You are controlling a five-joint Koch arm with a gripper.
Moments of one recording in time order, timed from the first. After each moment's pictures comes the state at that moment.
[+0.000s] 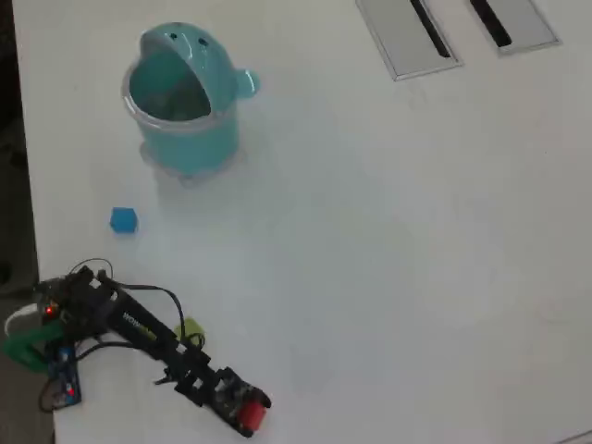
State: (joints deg) arm 52.0 73.8 91.2 22.1 -90.2
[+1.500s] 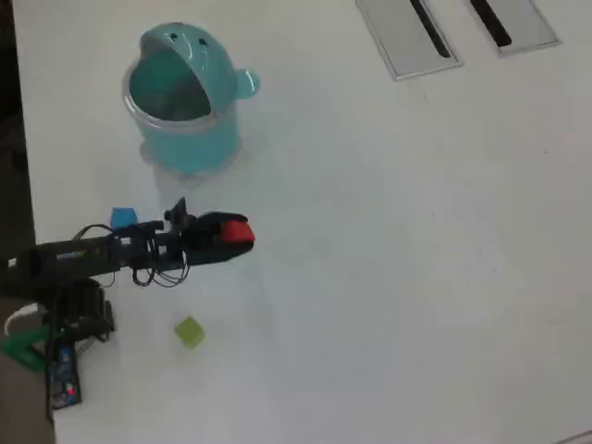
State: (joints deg) arm 4.2 115.0 115.2 5.4 -97.6
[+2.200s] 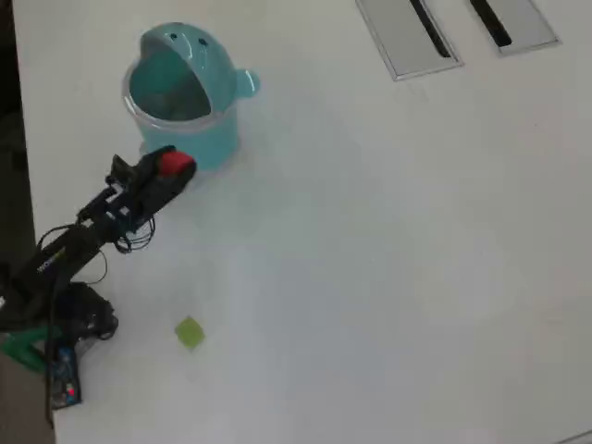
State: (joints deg) arm -32.6 124.5 120.2 3.1 -93.6
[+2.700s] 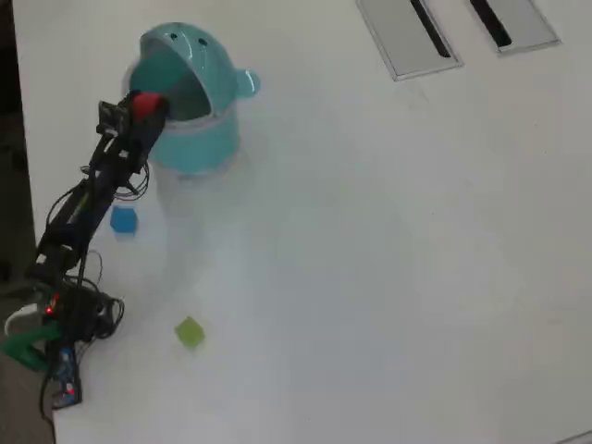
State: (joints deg) arm -52.0 96.9 95.8 -1.4 -93.6
